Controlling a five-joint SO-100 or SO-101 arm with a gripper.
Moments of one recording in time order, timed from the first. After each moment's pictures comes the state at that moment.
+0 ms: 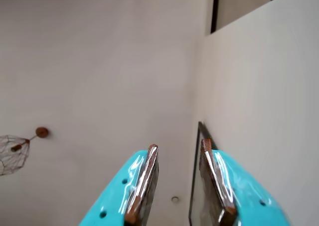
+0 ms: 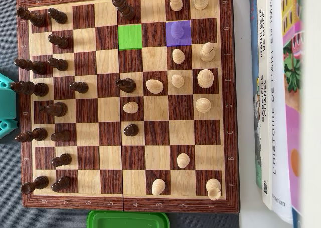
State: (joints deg) arm -1.8 192.5 179.8 -96.6 89.2
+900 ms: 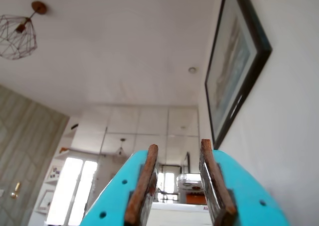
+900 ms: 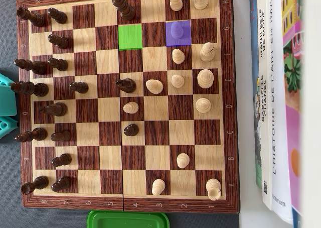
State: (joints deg) arm -6.8 182.6 168.0 -55.3 89.1
